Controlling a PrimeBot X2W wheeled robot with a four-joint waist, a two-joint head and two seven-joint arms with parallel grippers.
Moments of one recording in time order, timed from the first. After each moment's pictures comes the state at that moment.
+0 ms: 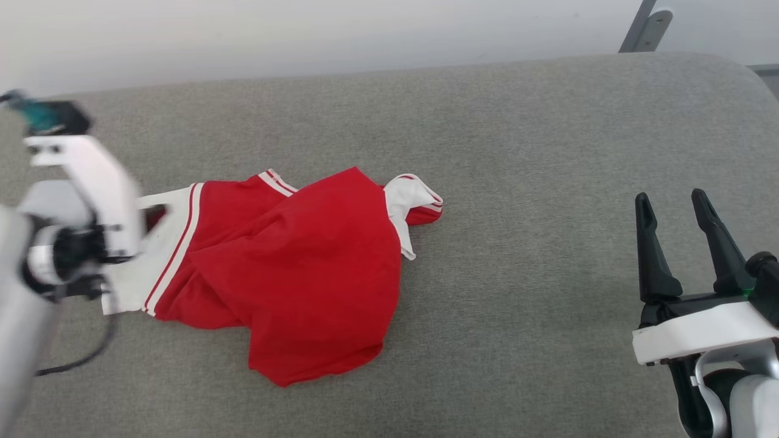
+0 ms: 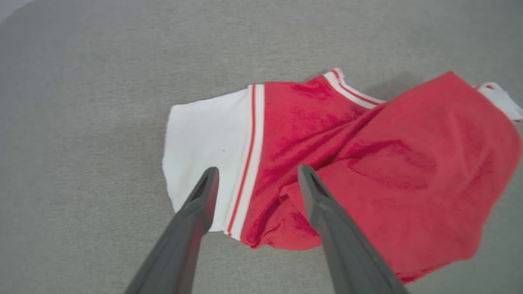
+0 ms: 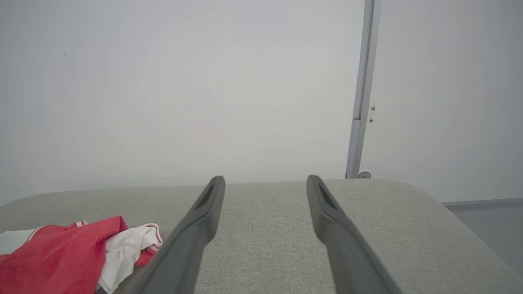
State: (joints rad) left arm -0.73 0.68 -0.49 0.40 -0.87 0.11 0.84; right arm -0.09 -0.06 -0.08 -0.15 0.20 0.13 0.00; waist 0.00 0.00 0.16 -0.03
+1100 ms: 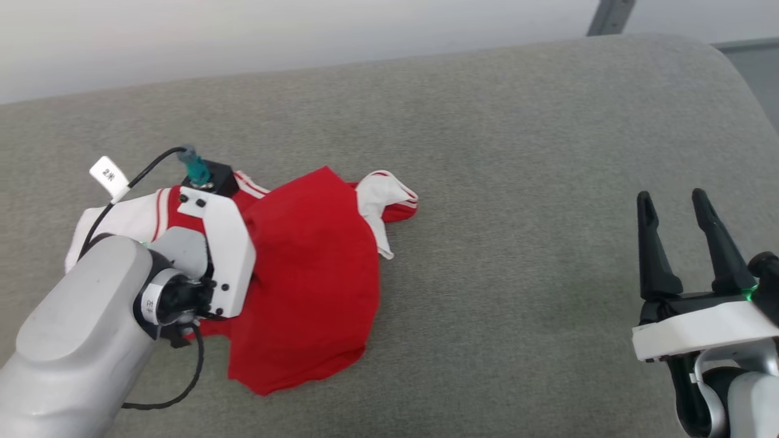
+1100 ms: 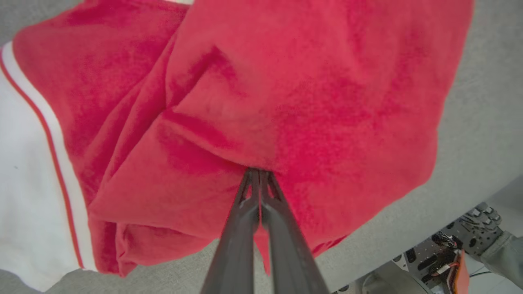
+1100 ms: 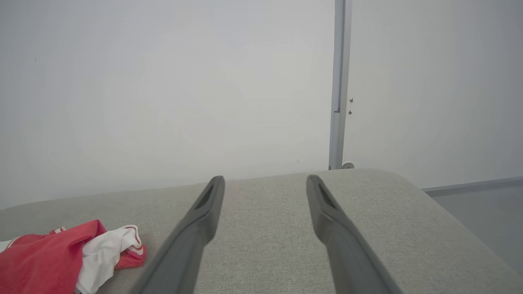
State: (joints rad) left arm -0.70 0.56 -0.68 0.35 -0.87 0.02 0.96; right arm -0.10 -0.05 -0.09 -0.12 0.23 0.13 -0.04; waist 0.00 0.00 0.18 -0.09
